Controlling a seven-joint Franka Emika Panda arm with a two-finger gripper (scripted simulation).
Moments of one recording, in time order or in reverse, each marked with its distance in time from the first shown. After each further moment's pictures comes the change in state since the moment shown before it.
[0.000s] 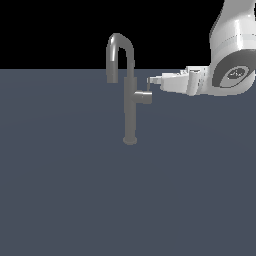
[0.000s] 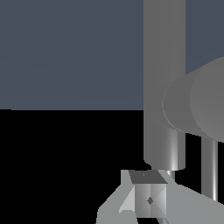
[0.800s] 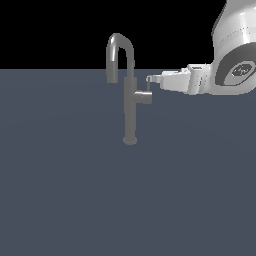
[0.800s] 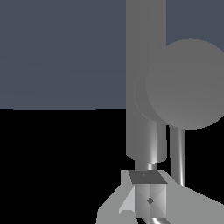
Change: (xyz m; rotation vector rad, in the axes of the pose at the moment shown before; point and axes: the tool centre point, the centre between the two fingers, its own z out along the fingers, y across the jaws) arm -0.007 0.021 0.001 0.009 -0.006 0.007
